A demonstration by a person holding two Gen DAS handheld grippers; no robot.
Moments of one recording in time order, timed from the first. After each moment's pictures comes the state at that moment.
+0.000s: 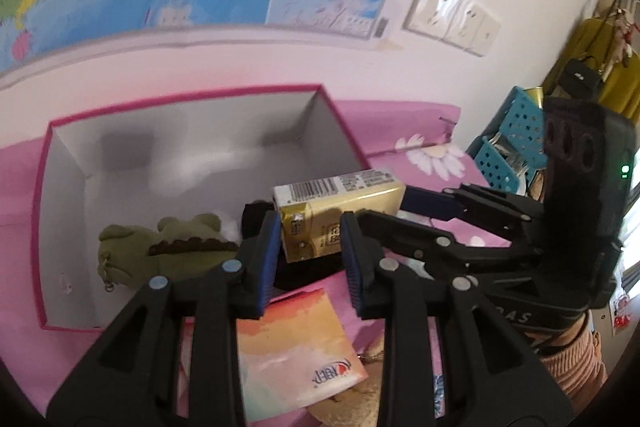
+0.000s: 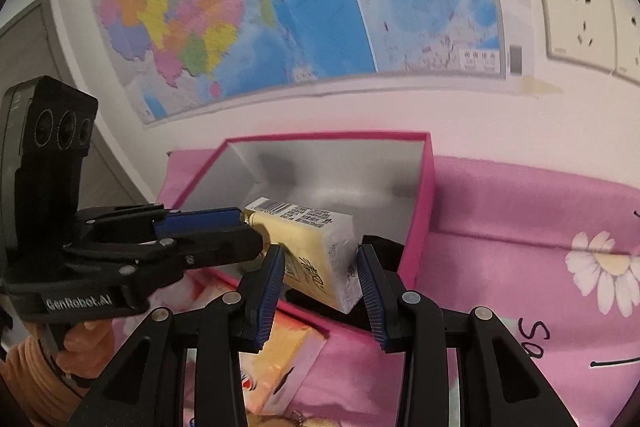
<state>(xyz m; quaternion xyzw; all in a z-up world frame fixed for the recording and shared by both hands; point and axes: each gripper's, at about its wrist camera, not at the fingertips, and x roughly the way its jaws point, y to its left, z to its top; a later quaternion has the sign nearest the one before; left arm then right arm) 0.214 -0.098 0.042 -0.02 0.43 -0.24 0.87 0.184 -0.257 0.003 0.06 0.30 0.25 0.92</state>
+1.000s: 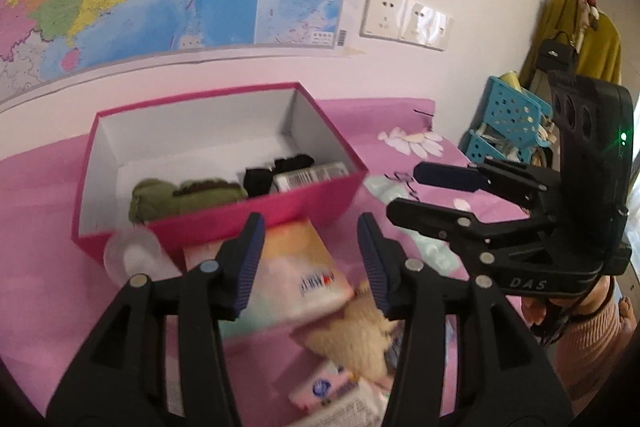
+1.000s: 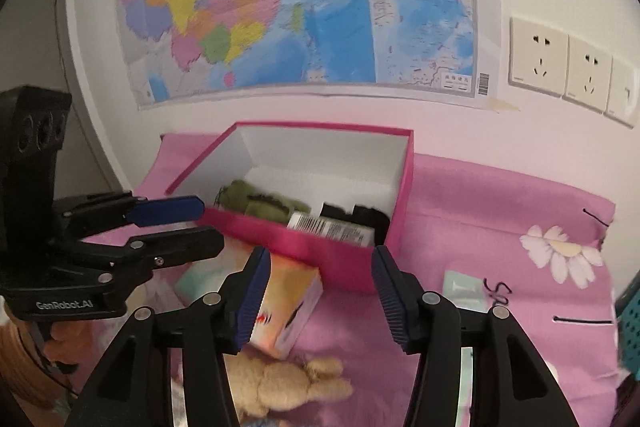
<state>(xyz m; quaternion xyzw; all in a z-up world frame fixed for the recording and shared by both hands) 0.102 -0.075 0.048 0.02 0.34 -0.25 0.91 0.094 -0.242 0.003 -0.01 0.26 0.19 0.95</state>
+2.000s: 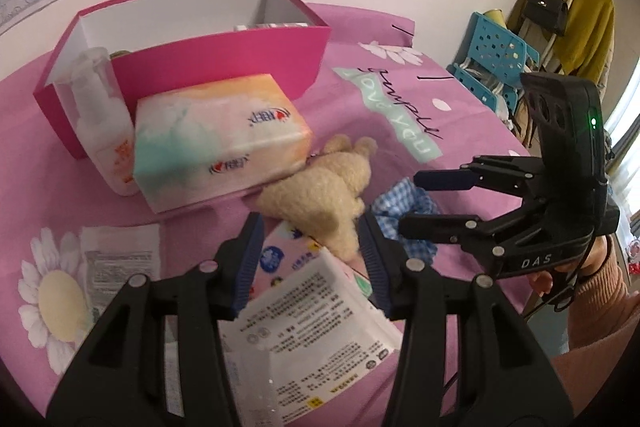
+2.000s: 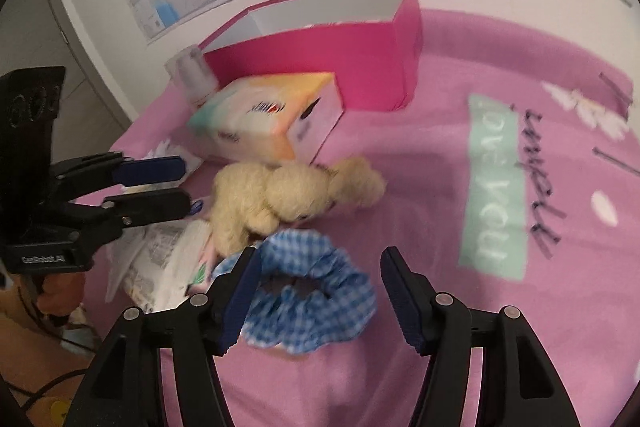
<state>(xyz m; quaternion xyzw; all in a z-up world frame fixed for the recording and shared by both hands) 0.035 -0.082 -0.025 0.03 0.42 -0.27 0.86 0.039 -0.263 -0.103 0.03 0.38 0.24 0.89</state>
